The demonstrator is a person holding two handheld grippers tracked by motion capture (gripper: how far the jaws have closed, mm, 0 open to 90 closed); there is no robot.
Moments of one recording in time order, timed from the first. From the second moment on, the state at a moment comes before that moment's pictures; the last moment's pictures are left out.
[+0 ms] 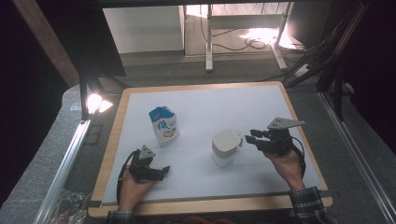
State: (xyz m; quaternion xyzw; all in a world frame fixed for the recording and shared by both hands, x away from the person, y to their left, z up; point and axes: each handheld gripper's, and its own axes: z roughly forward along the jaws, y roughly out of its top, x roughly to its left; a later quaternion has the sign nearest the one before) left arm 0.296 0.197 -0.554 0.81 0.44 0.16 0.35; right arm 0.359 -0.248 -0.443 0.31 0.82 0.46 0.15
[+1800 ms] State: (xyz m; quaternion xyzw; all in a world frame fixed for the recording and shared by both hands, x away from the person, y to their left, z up) left arm 0.296 0.198 -0.554 0.81 0.44 0.16 0.35; right arm 0.327 -0.286 -0.532 0.38 0.84 0.35 0.18
